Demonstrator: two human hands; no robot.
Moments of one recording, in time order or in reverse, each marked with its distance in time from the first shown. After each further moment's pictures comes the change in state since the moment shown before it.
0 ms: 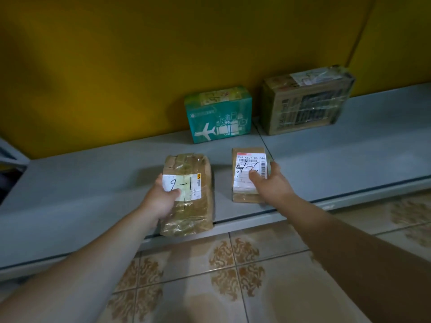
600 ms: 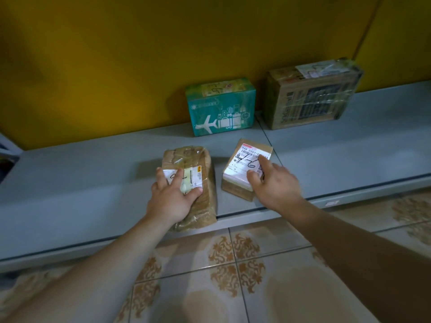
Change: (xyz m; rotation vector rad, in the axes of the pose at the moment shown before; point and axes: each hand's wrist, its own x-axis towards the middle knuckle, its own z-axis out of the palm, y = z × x) left_hand -0.012 -0.008 0.024 0.669 0.035 0.104; right_hand -0.015 0.002 0.005 -0.631 0.115 -0.313
